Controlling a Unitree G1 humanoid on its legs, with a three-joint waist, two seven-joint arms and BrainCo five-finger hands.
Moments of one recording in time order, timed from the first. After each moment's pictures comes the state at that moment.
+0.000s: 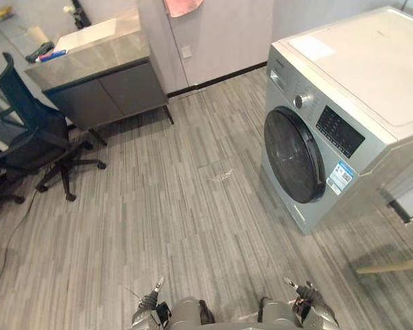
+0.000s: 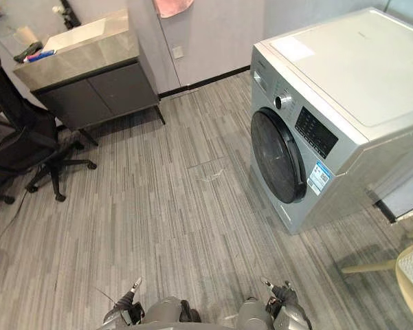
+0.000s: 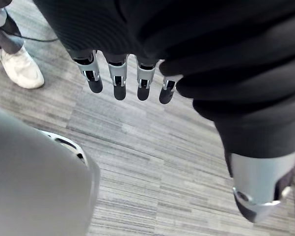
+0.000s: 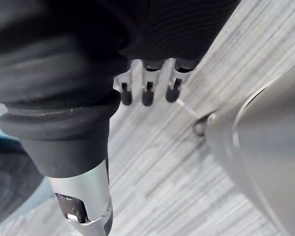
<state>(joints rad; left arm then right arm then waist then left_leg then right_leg) 0.00 -0.09 0.51 1.02 0.01 0.08 0.20 0.02 0.01 -0.39 0.82 0.11 0.05 -0.10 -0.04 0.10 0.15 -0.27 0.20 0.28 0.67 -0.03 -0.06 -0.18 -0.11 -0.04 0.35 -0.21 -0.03</state>
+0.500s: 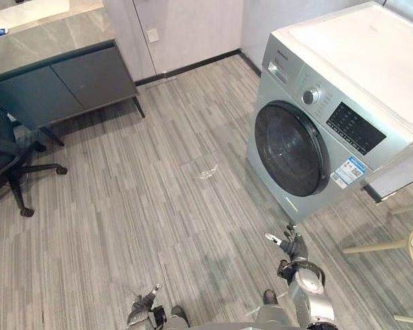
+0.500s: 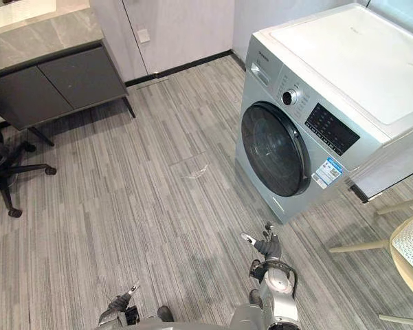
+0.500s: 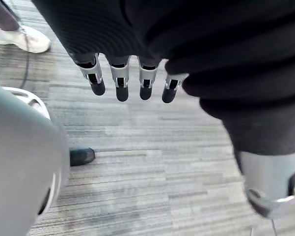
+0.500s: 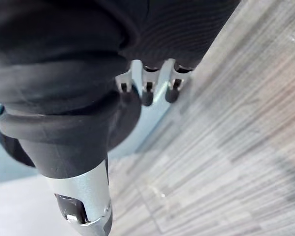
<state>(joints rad) 0.01 -0.03 0.35 1.00 0.02 0.08 0.25 0.08 0.02 -0.14 0.32 0.11 0.01 -0.13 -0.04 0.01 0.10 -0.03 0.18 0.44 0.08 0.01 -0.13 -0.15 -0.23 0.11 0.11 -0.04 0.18</state>
